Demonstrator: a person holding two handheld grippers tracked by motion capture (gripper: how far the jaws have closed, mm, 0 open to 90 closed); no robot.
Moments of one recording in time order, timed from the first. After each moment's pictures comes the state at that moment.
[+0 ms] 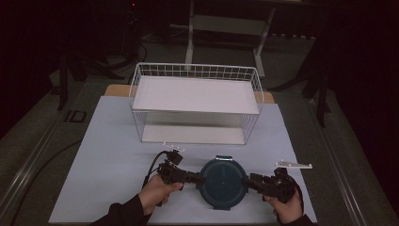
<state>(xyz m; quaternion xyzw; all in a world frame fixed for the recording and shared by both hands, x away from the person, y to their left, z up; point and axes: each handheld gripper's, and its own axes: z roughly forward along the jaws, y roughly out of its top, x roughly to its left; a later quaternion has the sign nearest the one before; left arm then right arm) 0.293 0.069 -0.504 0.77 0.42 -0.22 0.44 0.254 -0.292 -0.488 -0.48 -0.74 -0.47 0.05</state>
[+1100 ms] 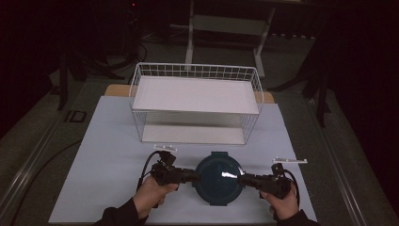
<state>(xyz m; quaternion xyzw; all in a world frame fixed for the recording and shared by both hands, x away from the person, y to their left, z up) 0.280 0.085 -0.486 0.76 0.41 -0.16 0.48 0.264 -0.283 -0.482 -0.46 -0.72 -0.50 0.13</state>
